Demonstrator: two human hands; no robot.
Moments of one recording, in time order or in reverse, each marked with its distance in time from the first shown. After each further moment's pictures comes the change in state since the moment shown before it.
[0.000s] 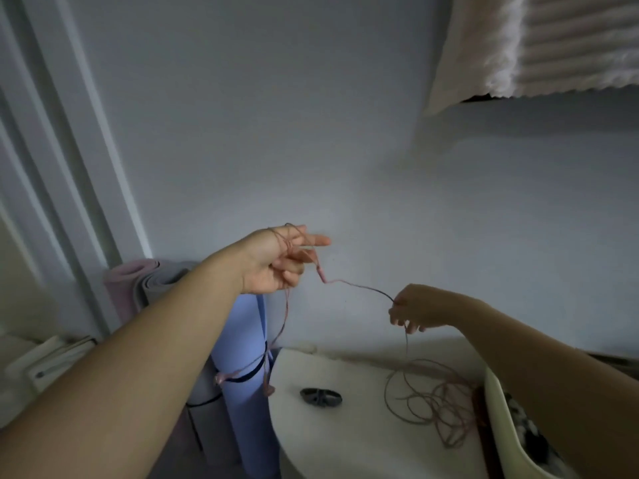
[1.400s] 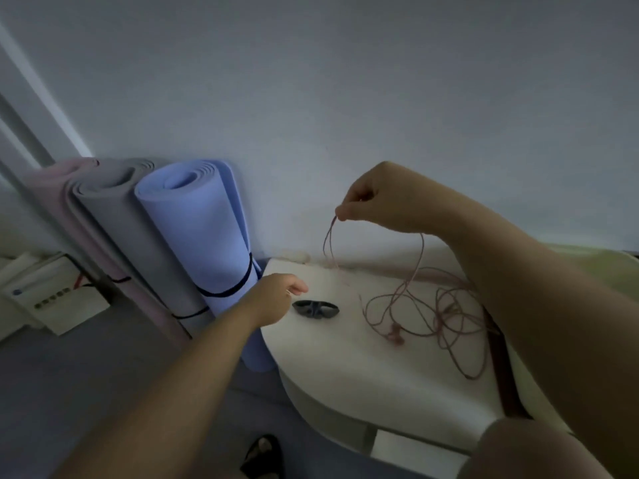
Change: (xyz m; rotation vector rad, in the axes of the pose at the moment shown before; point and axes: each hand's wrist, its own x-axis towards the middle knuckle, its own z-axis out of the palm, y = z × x) left_hand 0.108 -0.241 -0.073 1.054 0.029 0.005; right_hand 0.022 -0.046 0.023 0.158 0.234 -0.274
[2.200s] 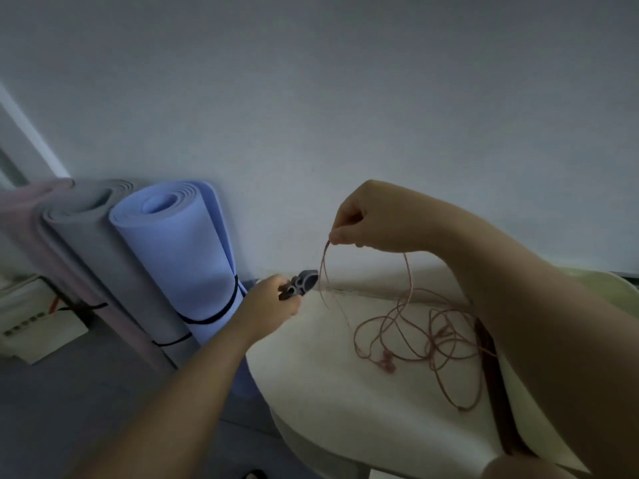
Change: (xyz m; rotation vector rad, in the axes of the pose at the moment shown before) left_hand 0.014 0.029 -0.001 -0.213 0.211 -0.069; right_hand 0.010 0.007 -0.009 -0.027 -0.096 -0.012
